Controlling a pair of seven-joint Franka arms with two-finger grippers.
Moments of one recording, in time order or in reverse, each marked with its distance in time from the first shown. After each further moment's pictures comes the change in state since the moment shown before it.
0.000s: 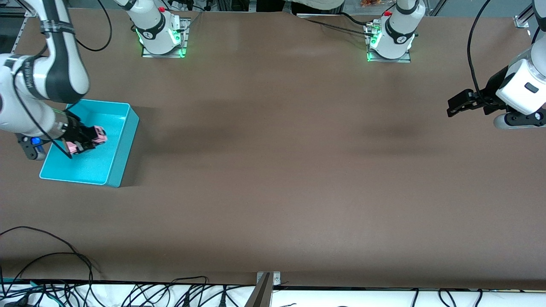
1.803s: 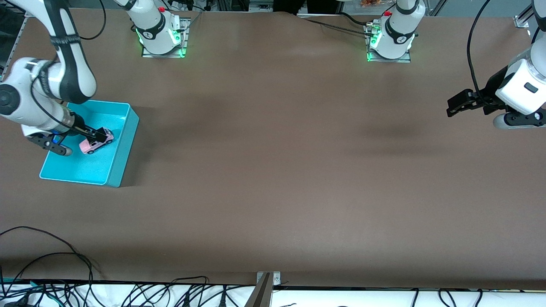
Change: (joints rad) left arm -0.001 0.000 -0.001 0.000 0.000 0.000 0.000; right arm 0.012 -0.012 -0.073 -0.187 0.000 0.194 -0.602
